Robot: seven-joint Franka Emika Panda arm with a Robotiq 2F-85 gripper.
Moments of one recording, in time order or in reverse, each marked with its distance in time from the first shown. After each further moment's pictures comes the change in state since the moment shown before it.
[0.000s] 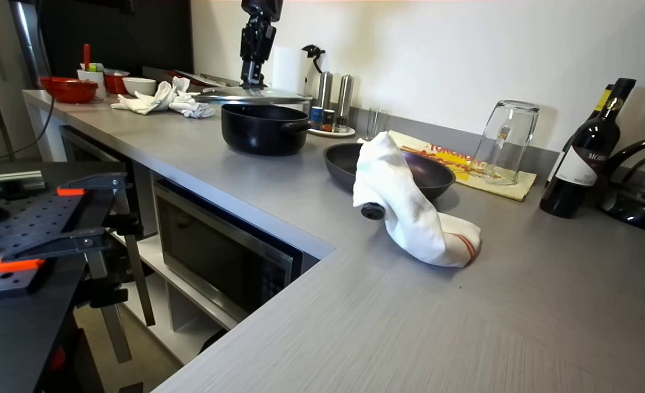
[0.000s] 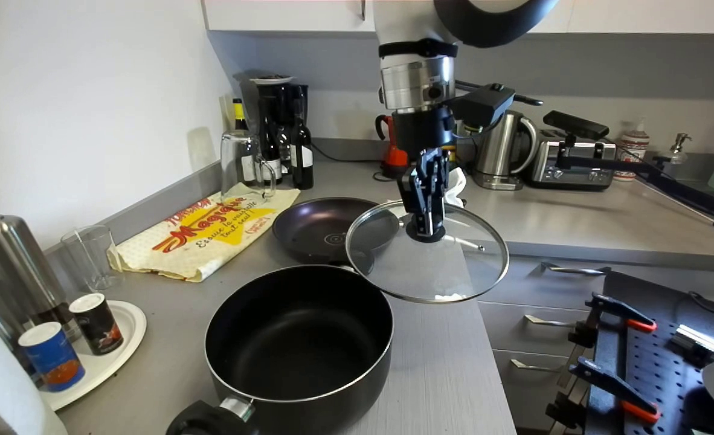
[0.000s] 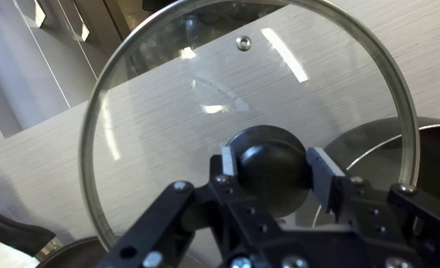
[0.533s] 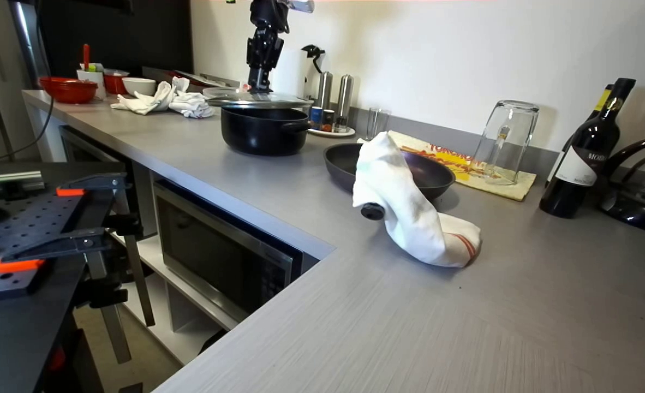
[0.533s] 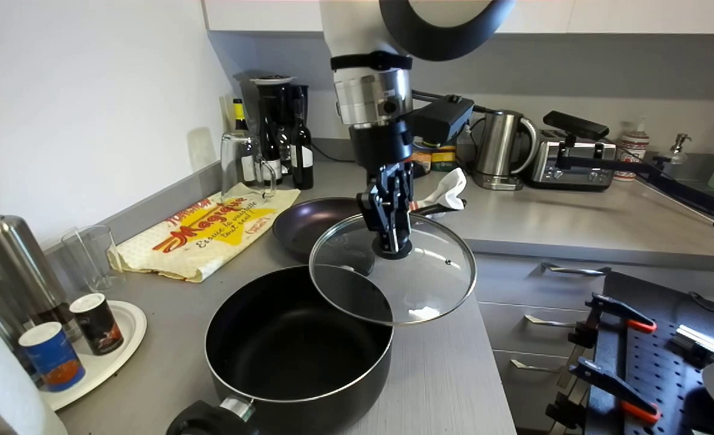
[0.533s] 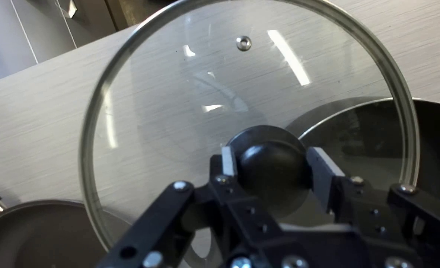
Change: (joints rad) arm 0.069 0.153 0.016 0.159 -0.030 -0.022 0.022
